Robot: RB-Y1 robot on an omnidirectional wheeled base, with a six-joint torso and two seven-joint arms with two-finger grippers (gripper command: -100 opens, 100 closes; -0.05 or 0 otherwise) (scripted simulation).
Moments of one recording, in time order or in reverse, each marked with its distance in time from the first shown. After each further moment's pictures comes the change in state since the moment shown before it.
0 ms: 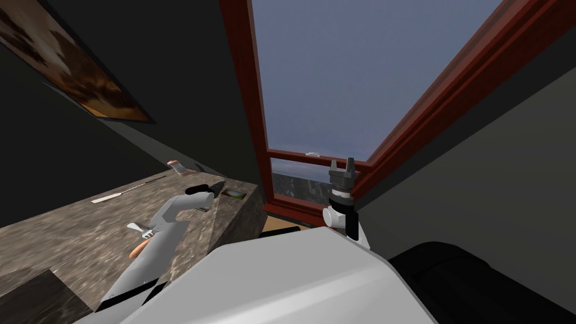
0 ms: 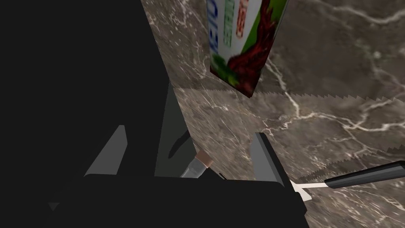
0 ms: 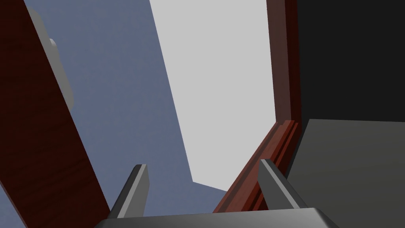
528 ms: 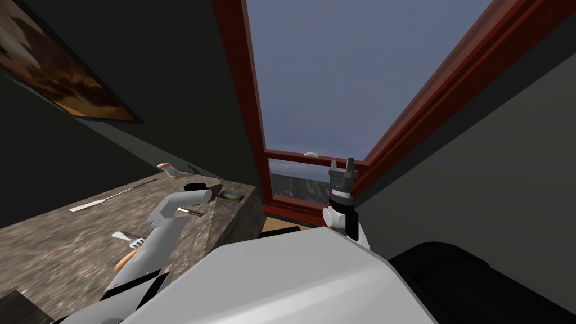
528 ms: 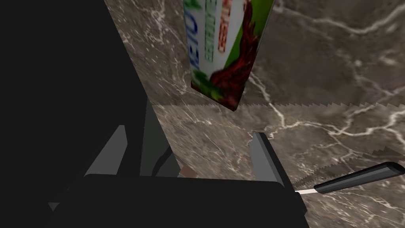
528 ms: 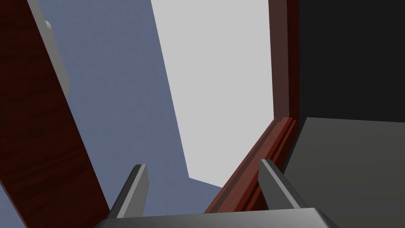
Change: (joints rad) left arm -0.053 0.021 0.028 0.066 0.031 0.152 -0.035; right arm 0.000 0.000 0.000 0.000 0.000 0.000 0.000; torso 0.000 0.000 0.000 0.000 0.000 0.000
